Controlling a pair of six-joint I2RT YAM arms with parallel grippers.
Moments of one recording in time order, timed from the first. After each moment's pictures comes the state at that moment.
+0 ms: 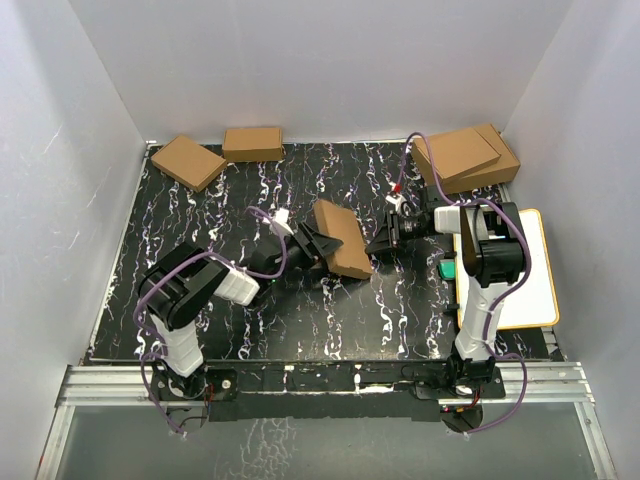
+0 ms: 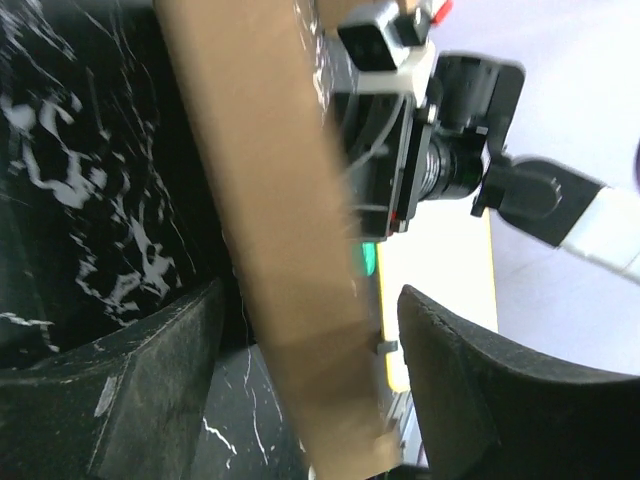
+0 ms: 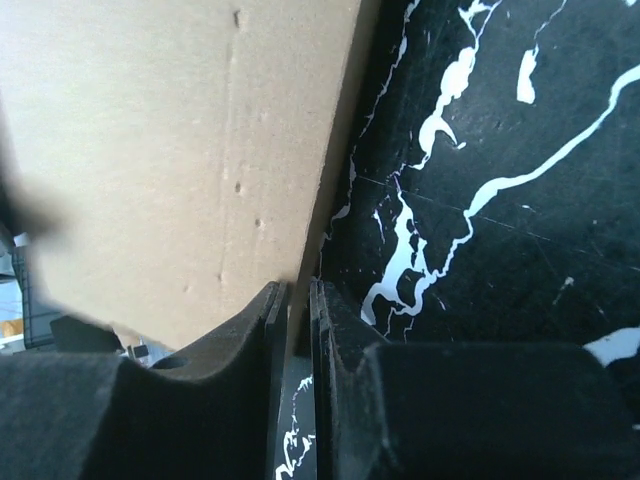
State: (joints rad) left arm -0.66 1.81 0.55 1.10 0.13 -1.15; right arm 0.05 2.03 1.11 -0.22 -1.09 0.08
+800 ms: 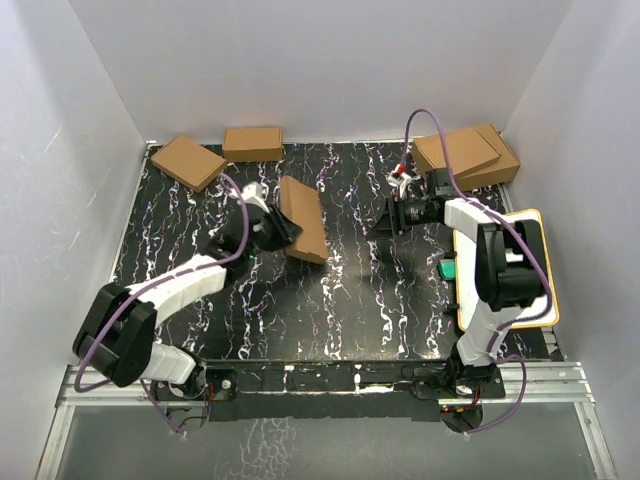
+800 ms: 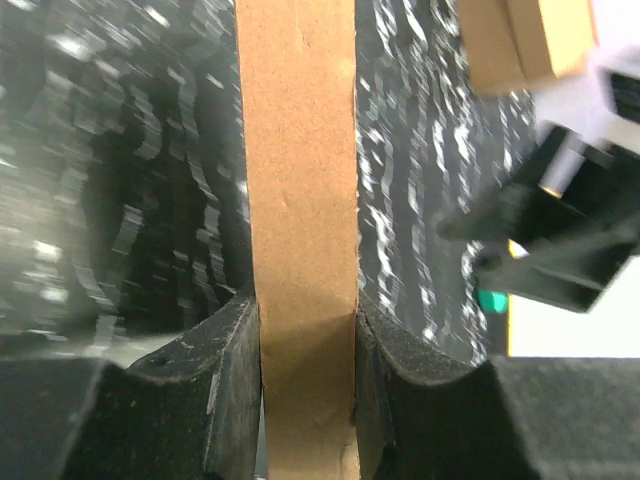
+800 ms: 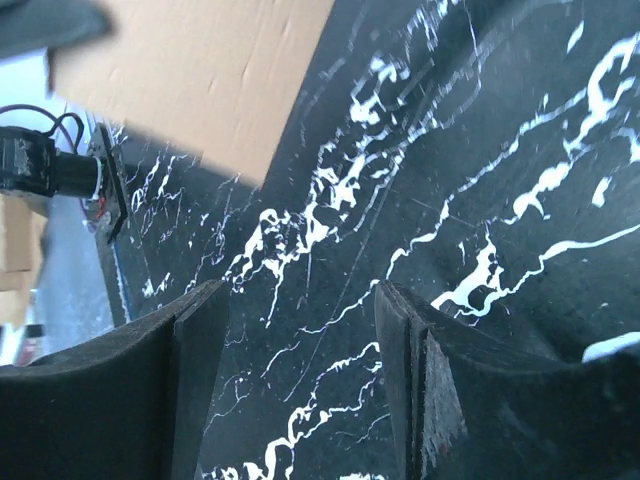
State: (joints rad) left arm -0.61 1.41 0.72 0.25 -0.03 -0.85; right arm 0.06 1.87 1.14 -0.34 -1.10 -0.12
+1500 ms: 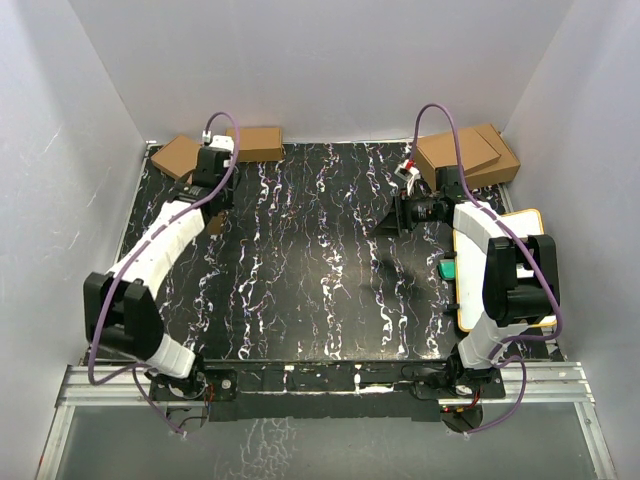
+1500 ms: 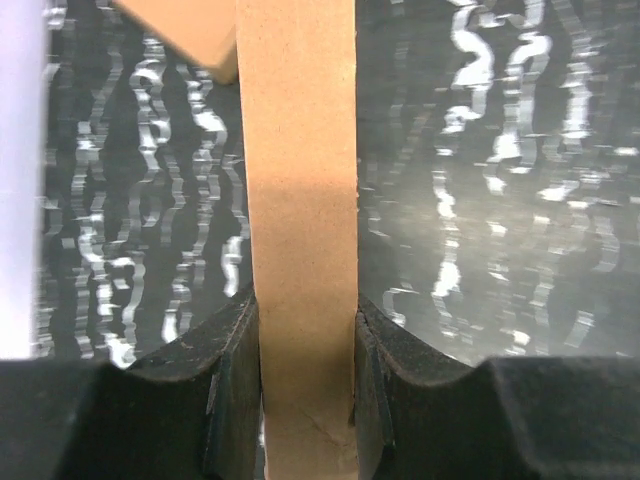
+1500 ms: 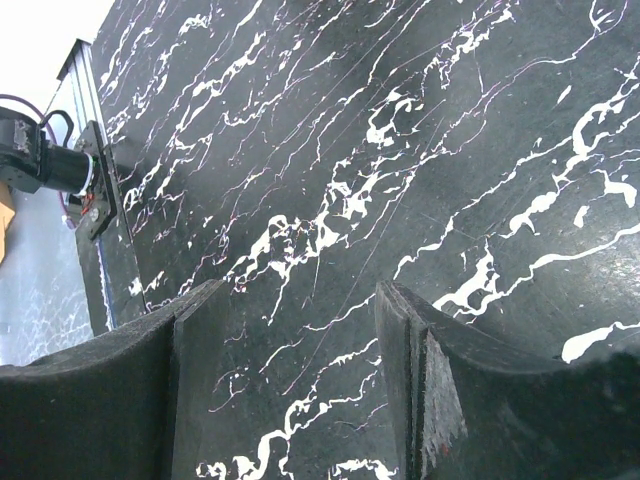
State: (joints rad) left arm -0.28 1.47 1.24 -0.48 -0.34 -0.09; right arm 0.04 1.69 1.10 -0.32 -1.11 -0.18
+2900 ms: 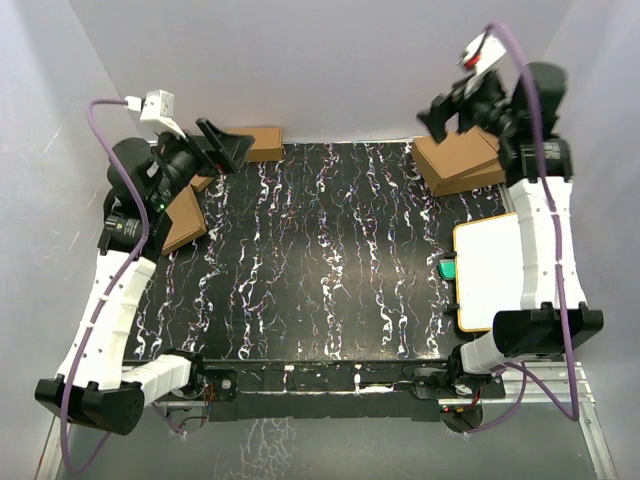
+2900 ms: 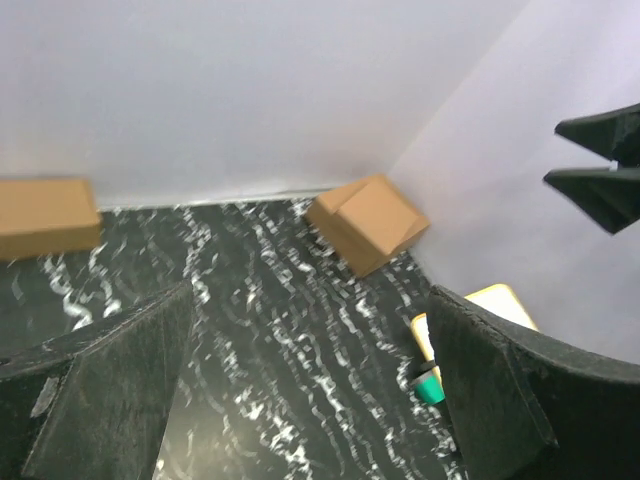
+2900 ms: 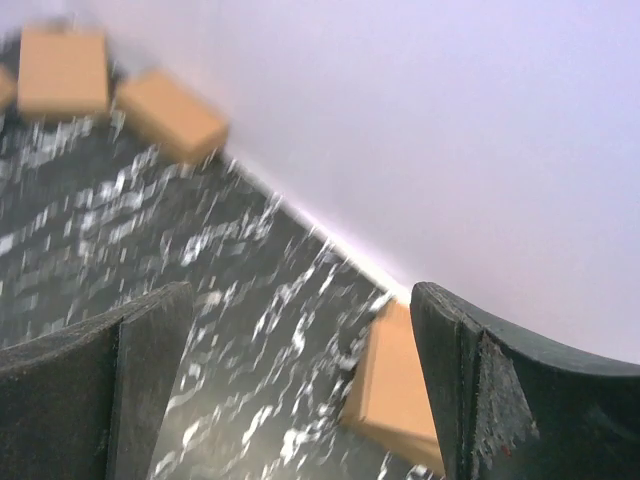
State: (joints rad) left arm -0.21 1.08 1.30 -0.21 0.28 -0.46; right arm -0.01 1.48 1.76 -0.50 -0.63 -0.41
